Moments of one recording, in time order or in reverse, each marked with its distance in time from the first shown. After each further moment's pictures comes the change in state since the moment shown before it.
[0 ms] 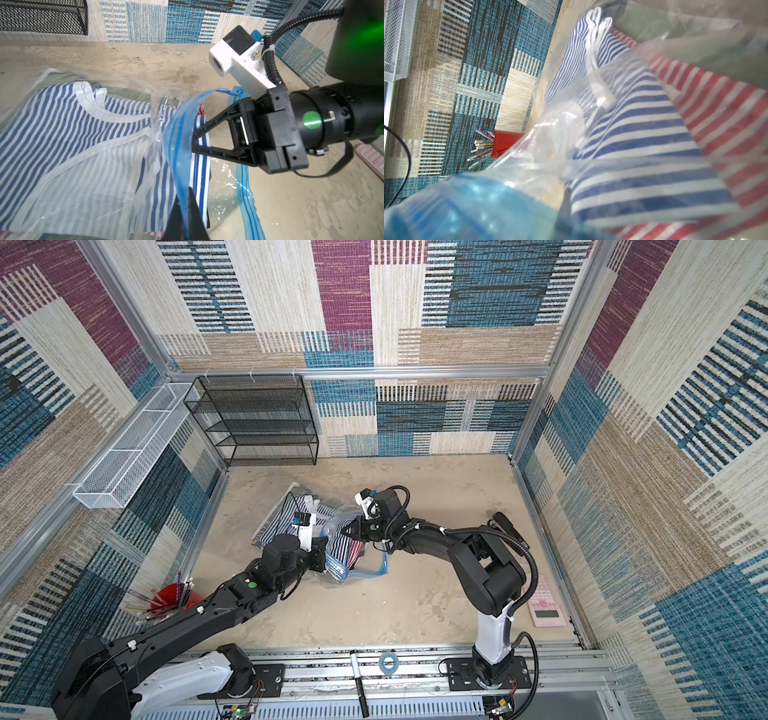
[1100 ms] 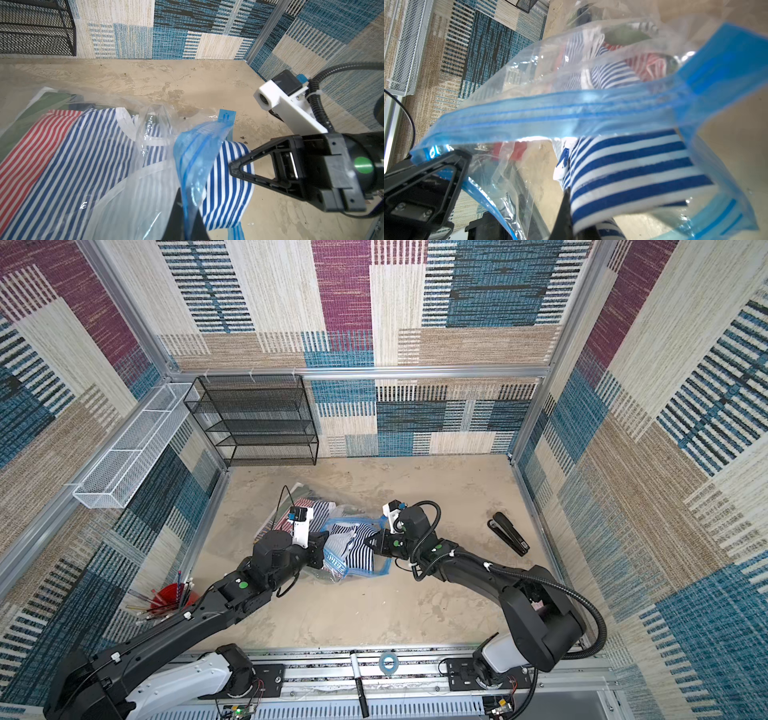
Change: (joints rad) left arm 0.000 -0.062 0.053 -0.037 0.063 0.008; right arm -0.015 -0.404 -0.336 -0.059 0.169 0.074
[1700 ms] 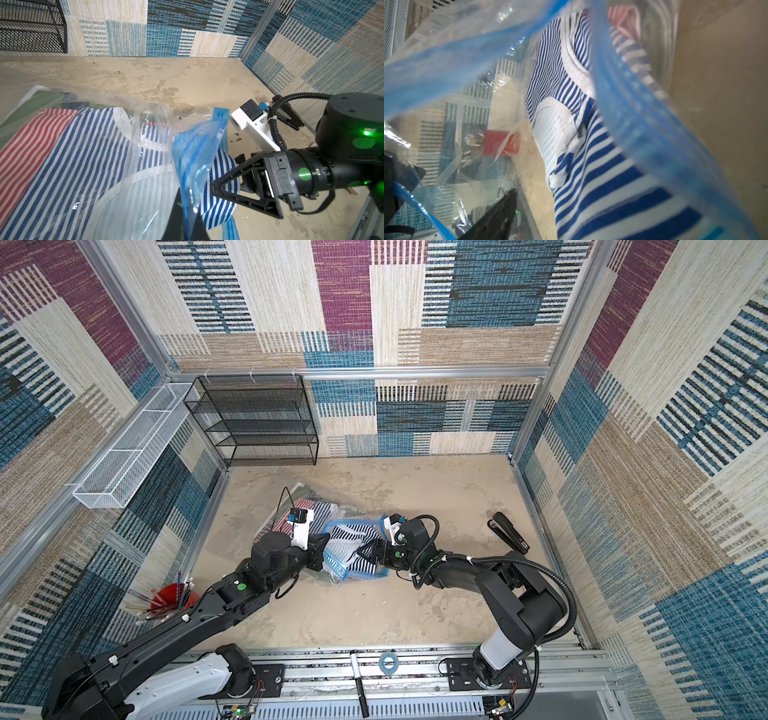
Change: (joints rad) left arm 0.000 -0.013 -0.011 -0.005 0.035 -0.001; right arm -0.006 0.154 -0.111 0.254 -0.082 0.050
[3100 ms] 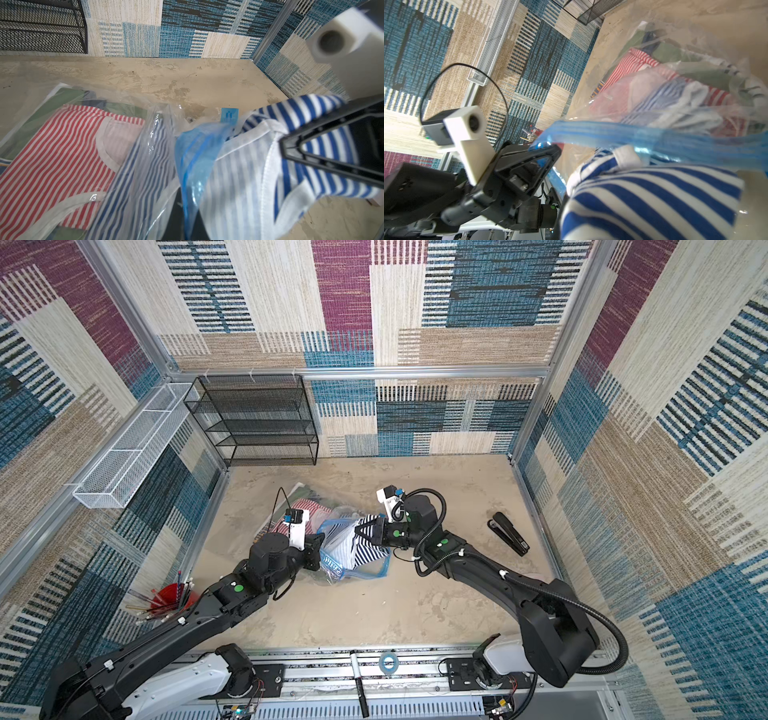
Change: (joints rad) left arm 0.000 -0.027 0.003 -0.045 -0.068 -0.006; right arm 0.014 -0.259 0.233 -0.275 -0.074 -0.043
